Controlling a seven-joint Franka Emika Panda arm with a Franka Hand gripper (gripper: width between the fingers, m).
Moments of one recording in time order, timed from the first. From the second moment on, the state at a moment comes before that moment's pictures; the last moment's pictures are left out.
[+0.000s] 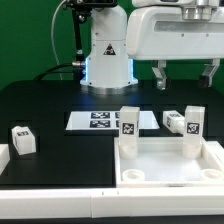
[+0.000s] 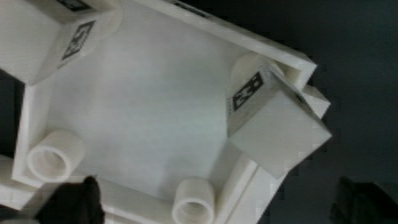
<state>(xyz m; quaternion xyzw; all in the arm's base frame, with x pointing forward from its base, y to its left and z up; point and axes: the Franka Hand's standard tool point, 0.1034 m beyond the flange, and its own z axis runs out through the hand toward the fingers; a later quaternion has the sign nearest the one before) 0.531 0.091 0.129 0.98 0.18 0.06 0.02</state>
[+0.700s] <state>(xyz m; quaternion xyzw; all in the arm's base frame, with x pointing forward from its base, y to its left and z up) 0.469 0.099 0.122 0.96 0.27 0.07 0.02</state>
